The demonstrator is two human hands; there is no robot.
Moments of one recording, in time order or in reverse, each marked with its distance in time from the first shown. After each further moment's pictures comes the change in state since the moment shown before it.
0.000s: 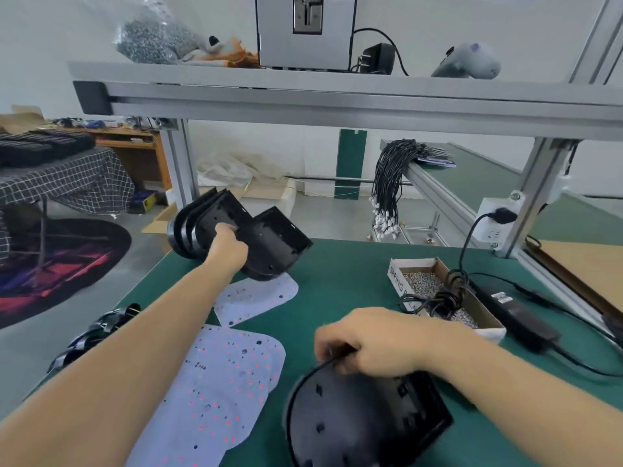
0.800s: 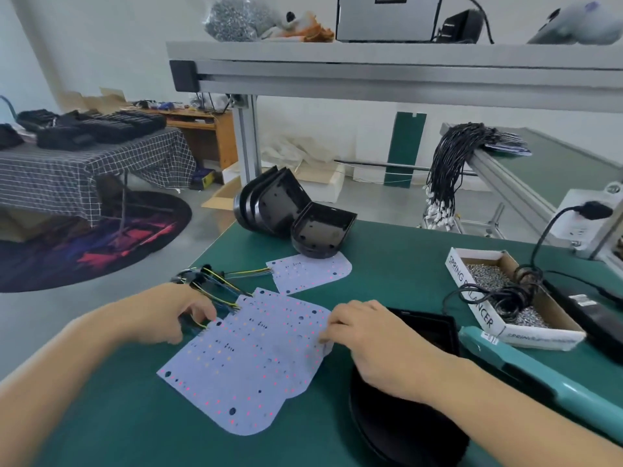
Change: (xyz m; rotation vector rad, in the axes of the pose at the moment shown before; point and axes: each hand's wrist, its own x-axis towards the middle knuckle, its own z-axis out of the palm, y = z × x) left_hand -0.124 -0.084 -0.164 1.037 -0.556 0.214; right_hand 0.034 -0.043 0.051 -0.196 0.203 -0.106
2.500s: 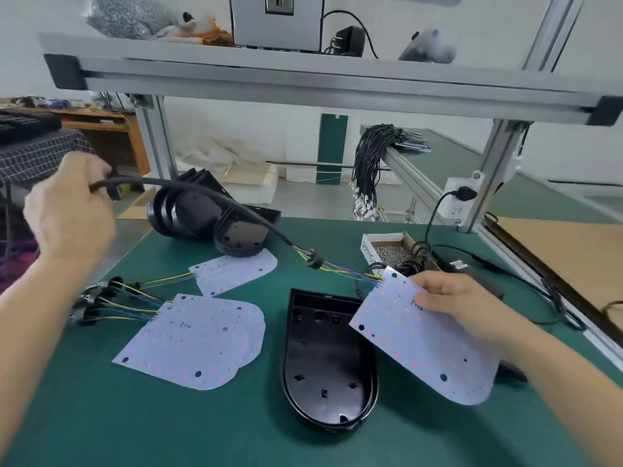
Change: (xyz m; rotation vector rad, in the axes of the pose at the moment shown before) left_hand 0.062 0.026 -0.074 -0.375 1.271 -0.108; right_hand -0.159 0.077 -0.037 1.192 0.426 0.680
